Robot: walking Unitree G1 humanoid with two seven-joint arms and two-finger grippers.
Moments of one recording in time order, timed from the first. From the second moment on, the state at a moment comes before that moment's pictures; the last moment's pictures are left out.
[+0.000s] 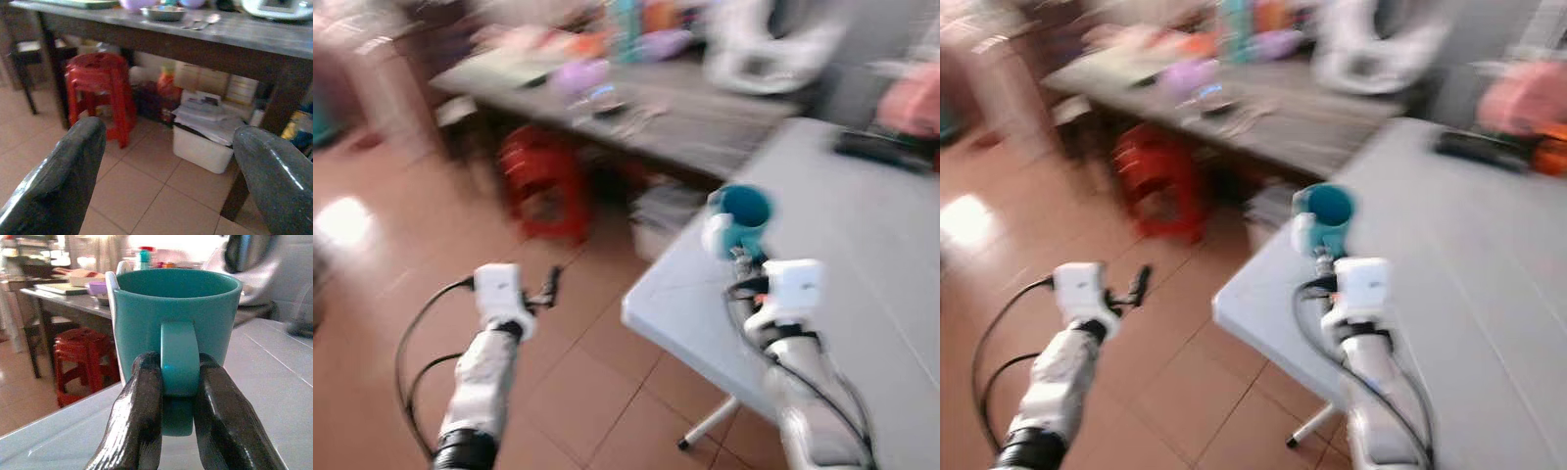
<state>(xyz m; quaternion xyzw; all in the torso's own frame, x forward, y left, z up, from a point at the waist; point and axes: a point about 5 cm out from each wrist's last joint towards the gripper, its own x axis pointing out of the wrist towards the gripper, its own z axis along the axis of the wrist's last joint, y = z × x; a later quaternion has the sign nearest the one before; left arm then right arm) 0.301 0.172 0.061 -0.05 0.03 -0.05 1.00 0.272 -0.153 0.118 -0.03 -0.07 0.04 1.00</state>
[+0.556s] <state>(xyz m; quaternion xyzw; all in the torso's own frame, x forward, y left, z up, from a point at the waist) 0.308 0.152 0.068 -0.05 0.01 -0.08 1.00 0.271 -0.165 0.118 -0.03 -0.07 0.02 1.00</state>
